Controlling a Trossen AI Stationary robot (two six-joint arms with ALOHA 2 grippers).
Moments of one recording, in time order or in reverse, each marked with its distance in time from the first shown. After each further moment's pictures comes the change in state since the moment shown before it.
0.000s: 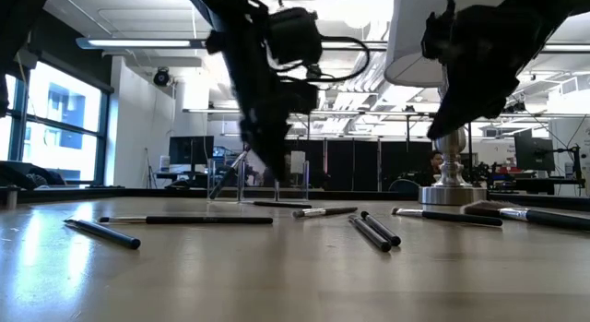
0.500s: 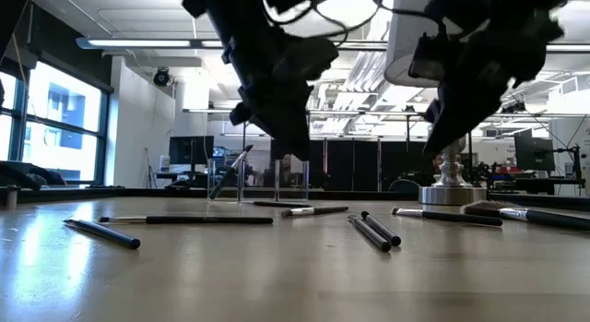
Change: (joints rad) left arm -0.235 -0.010 0.006 0.113 -0.166 -0.421; right arm -0.211 -0.005 -0.080 0.136 -0.333 -0.383
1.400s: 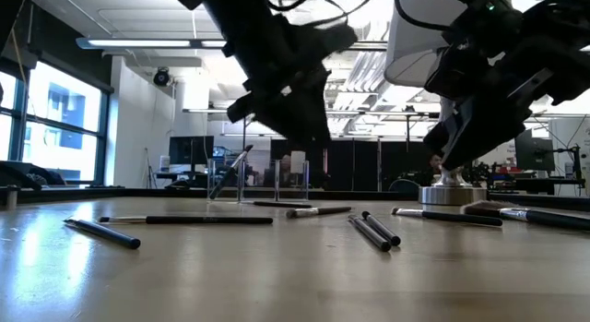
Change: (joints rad) left arm -0.046 0.017 0.000 0.078 -0.115 -0.167; right arm -0.038 -0.002 -0.212 0.369 -0.280 -0.108
